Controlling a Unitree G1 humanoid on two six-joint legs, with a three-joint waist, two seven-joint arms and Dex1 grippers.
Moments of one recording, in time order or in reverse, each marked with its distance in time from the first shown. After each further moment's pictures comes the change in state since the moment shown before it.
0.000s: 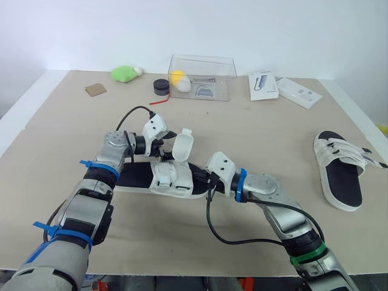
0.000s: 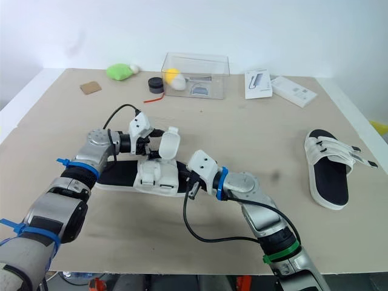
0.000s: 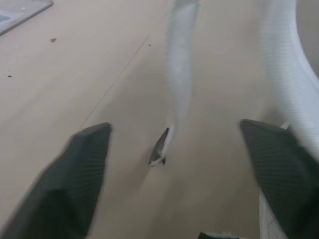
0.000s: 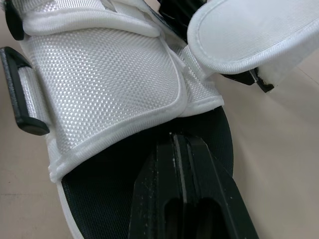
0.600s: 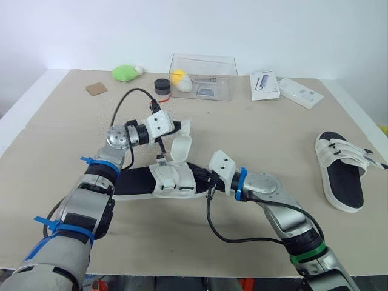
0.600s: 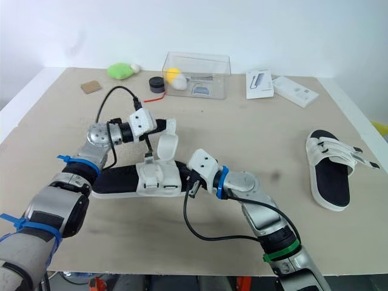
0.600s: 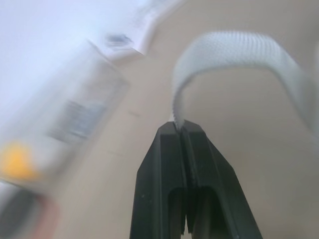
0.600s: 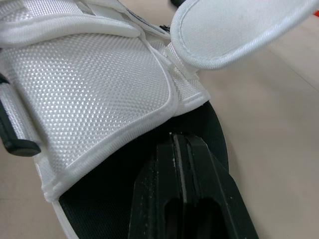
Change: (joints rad) left arm -0.046 0.046 -0.012 0.086 0.243 -0.668 0.369; right arm -0.010 -0.005 0.002 0.017 -0.001 -0.022 -0.010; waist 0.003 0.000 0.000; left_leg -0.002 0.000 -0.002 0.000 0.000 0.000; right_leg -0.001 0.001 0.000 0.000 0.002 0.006
